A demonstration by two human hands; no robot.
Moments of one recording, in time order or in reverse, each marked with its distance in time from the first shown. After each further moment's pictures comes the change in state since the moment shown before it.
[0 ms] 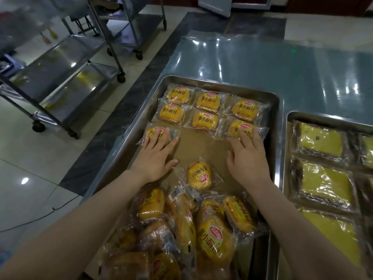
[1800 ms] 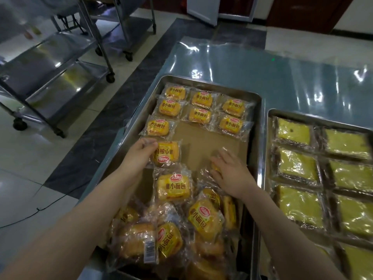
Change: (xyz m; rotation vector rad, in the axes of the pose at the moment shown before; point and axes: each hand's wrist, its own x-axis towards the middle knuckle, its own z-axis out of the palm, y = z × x) left_hand -0.077 0.017 -0.044 -1.458 0.161 -0.460; right_hand -0.067 -0.016 -0.004 0.075 -0.384 -0.078
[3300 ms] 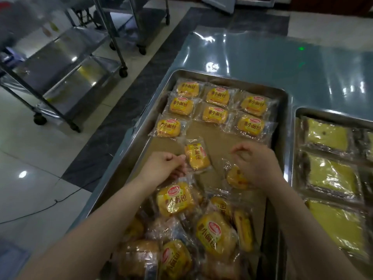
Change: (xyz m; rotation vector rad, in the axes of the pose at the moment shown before) left_hand 0.007 -0.004 0.022 0.179 -0.131 -0.083; right_hand 0.027 -0.007 -0.041 0.483 0.299 0.065
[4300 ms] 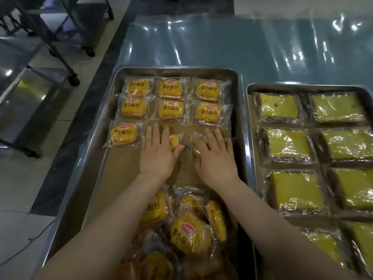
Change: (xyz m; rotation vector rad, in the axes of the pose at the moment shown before) left_hand 0.069 0.003 0.076 1.098 0.155 0.411; right_hand -0.013 0.026 0.044 -0.486 0.034 0.057
